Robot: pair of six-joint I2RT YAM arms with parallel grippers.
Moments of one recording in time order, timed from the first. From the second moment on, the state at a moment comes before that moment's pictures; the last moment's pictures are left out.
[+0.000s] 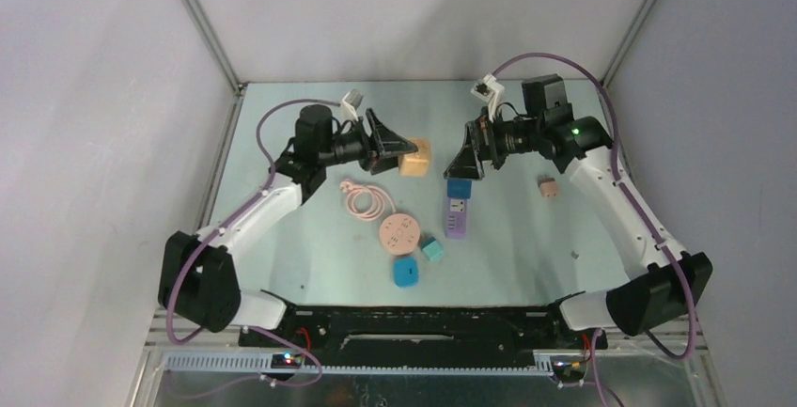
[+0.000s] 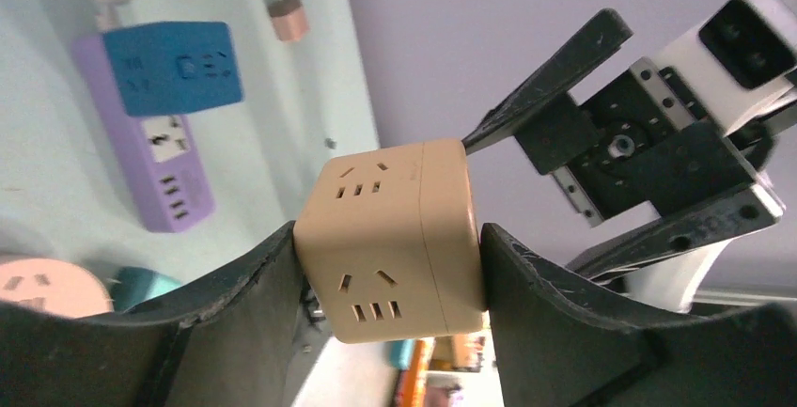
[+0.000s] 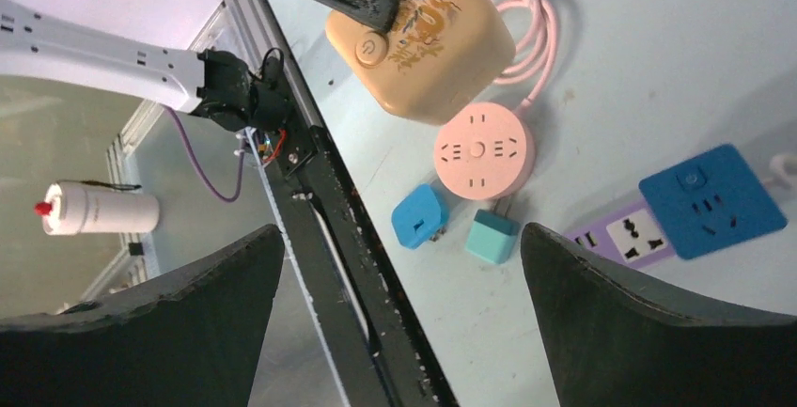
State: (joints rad) left arm -0.41 1.37 1.01 0.07 0.72 -1.05; right arm 0.34 1.40 1.44 -0.81 -0.87 0.05
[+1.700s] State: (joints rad) left arm -0.42 1.48 1.00 0.82 1.00 -1.44; right arm 0.41 1.14 1.24 -0.39 -1.09 -0.39
